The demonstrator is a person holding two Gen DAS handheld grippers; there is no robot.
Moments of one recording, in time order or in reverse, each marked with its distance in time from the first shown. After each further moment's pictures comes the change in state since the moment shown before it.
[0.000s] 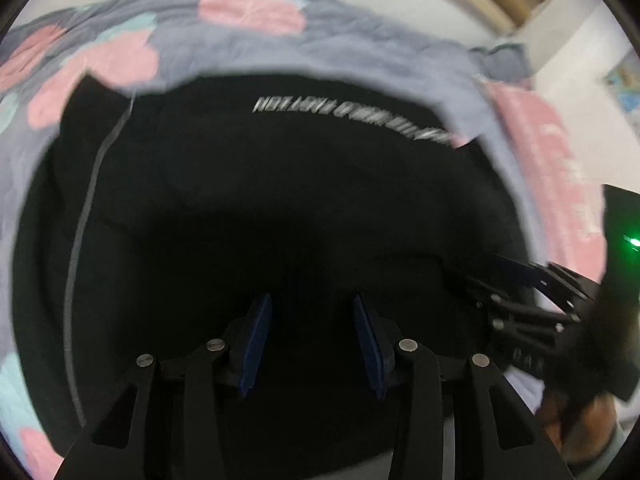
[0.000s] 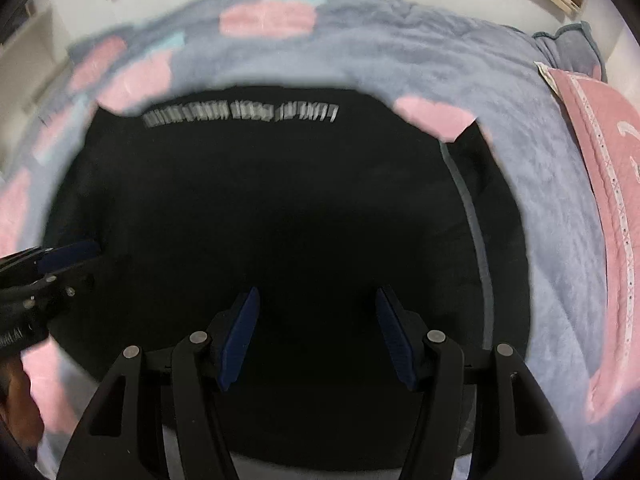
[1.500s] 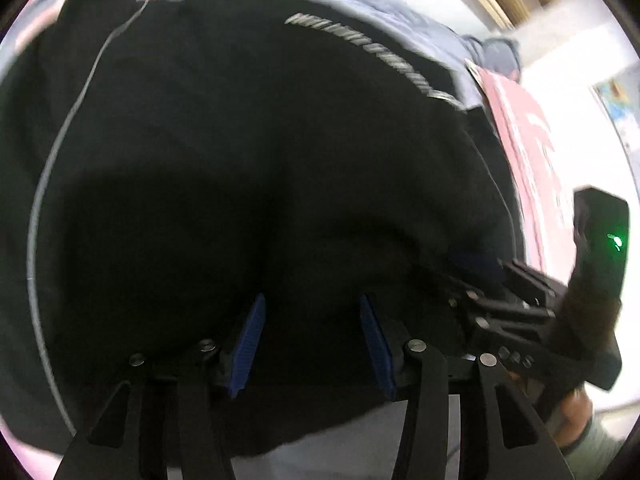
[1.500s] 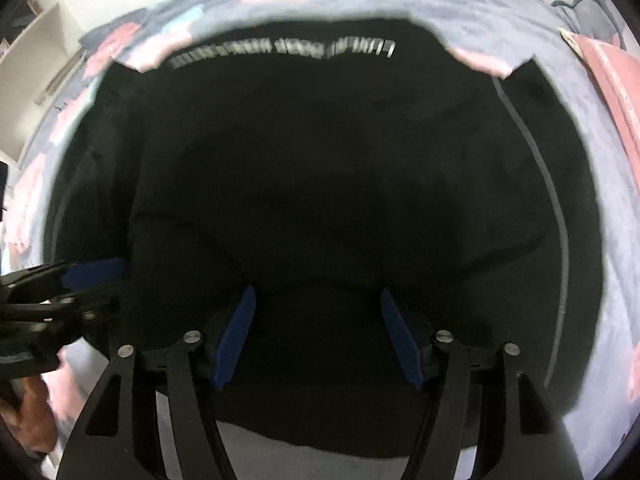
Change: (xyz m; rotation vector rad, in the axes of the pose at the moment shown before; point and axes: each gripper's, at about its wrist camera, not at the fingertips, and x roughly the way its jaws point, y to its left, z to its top) left arm -0.014 0.037 -0.054 -0.075 0.078 -0.184; right arm 0.015 -0.006 -0.056 0.021 0.045 0.119
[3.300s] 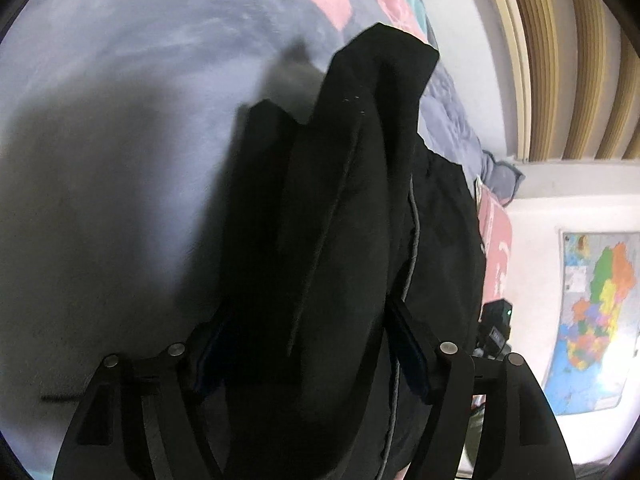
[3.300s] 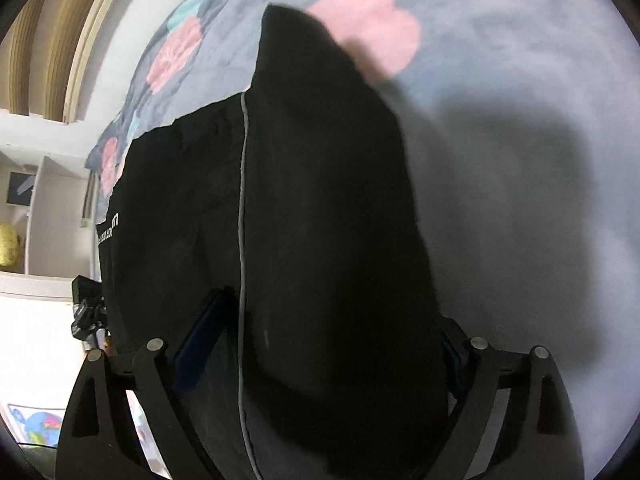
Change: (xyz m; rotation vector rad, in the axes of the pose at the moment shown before) left arm -0.032 0.181 0.078 -0.328 0.003 -0.285; right arm 0.045 -0.216 0.058 0.362 0.092 0.438
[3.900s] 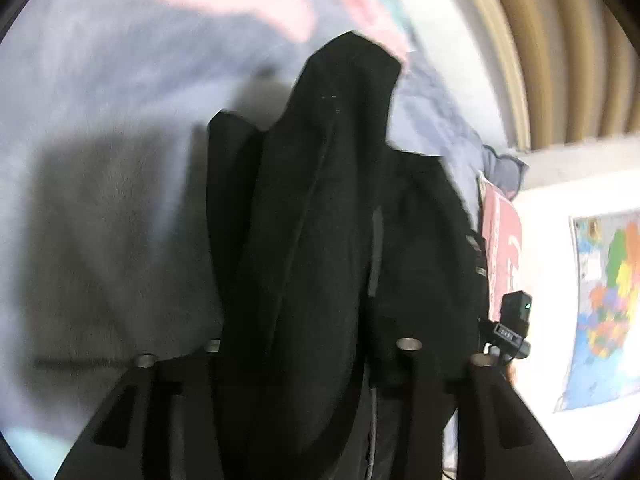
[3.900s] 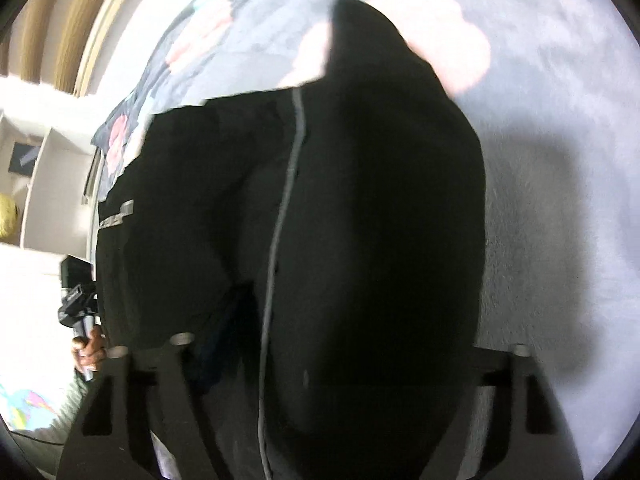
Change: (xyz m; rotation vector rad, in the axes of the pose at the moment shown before) left arm -0.016 -0.052 -0.032 0.077 -0.080 0.046; right arm -0.007 0.053 -0.018 -0.135 -0.051 -0.066
